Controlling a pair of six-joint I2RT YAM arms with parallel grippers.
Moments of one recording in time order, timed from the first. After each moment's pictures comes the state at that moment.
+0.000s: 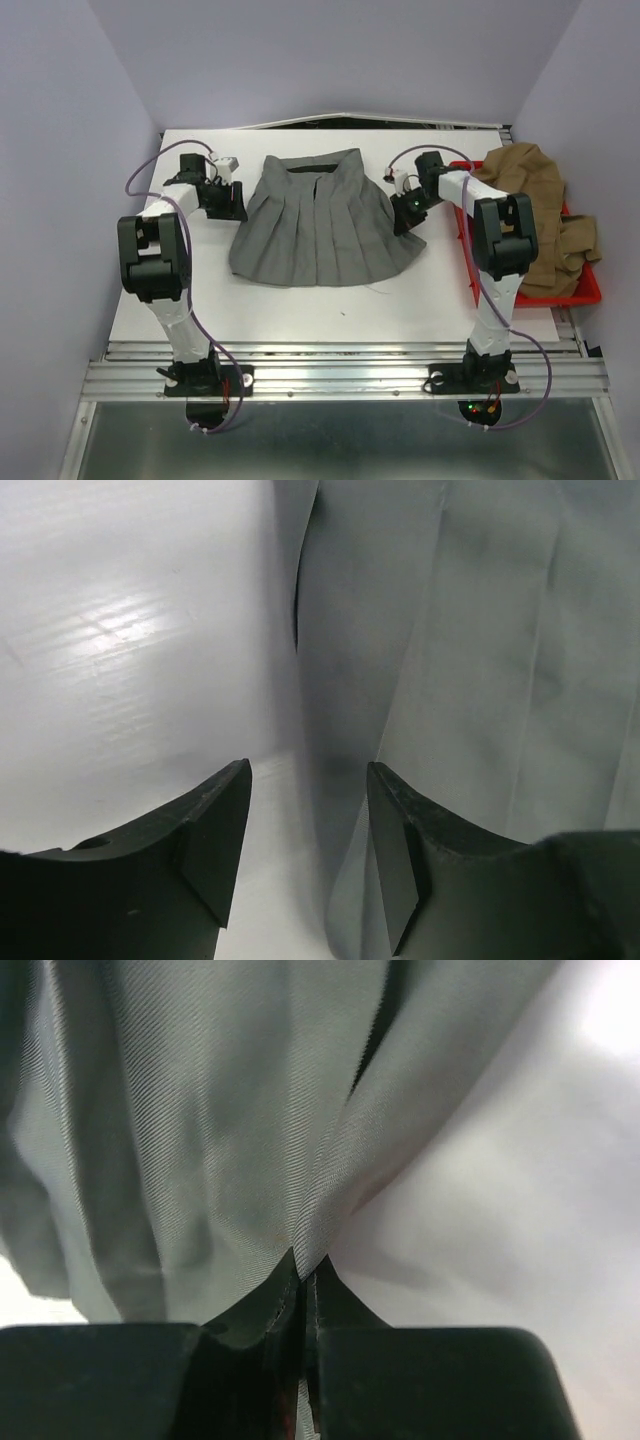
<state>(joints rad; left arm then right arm) 0.06 1.85 1.29 -0.46 0.45 0.15 0.17 2.10 1.54 -0.73 -0.45 -0.42</state>
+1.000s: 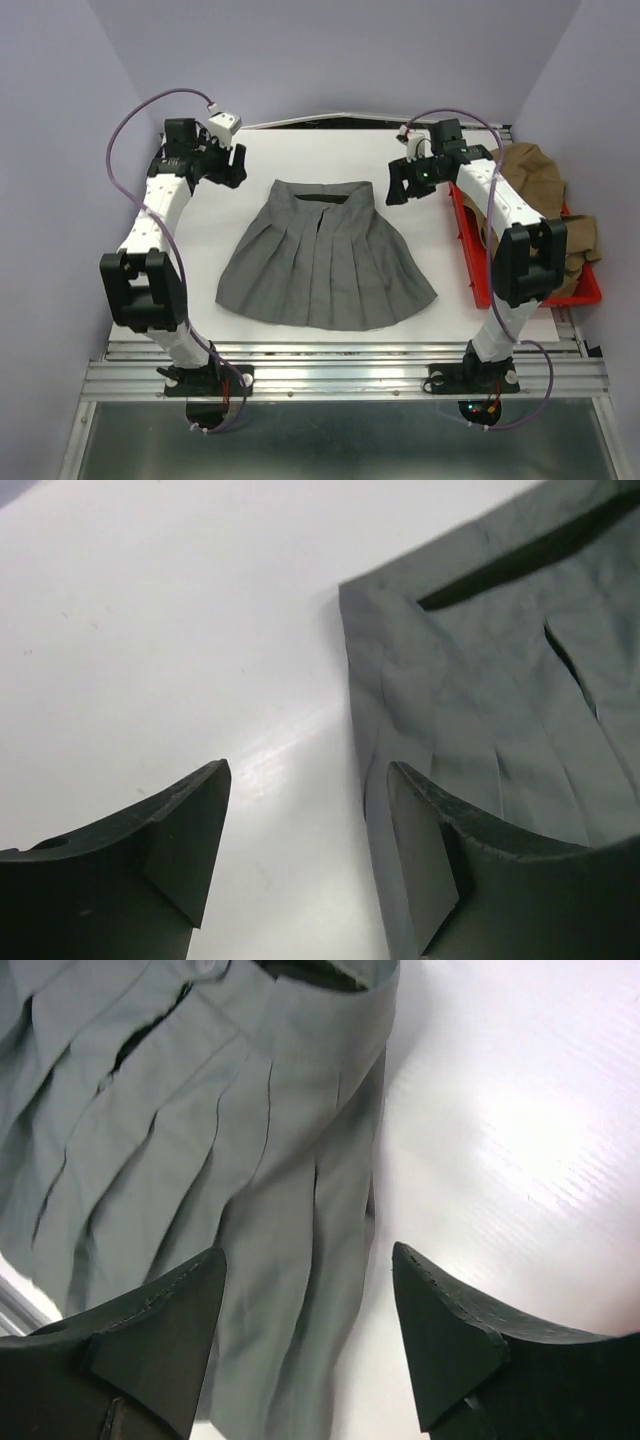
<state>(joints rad) 0.01 1.58 1.42 -0.53 0.43 0.36 0.19 1.81 1.60 -0.79 -0.49 -0.18</state>
